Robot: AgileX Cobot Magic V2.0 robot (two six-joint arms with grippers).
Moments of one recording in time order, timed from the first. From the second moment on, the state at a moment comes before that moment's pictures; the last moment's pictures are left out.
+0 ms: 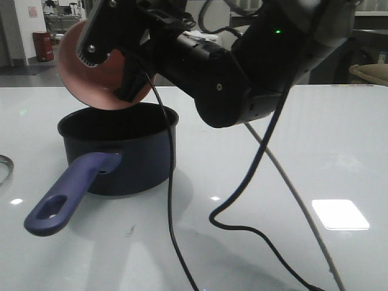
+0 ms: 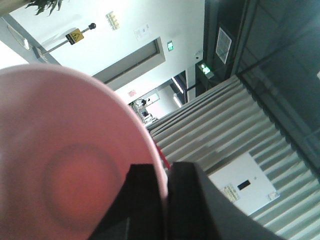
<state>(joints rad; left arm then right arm) -0.35 0.20 -0.36 -0.07 0.33 0.05 0.74 2.09 -1.22 0.10 -1.12 -1.13</state>
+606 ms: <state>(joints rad) -0.35 0.20 -0.36 -0.07 0.33 0.05 0.74 1.90 -1.22 0.36 -0.77 -0.62</state>
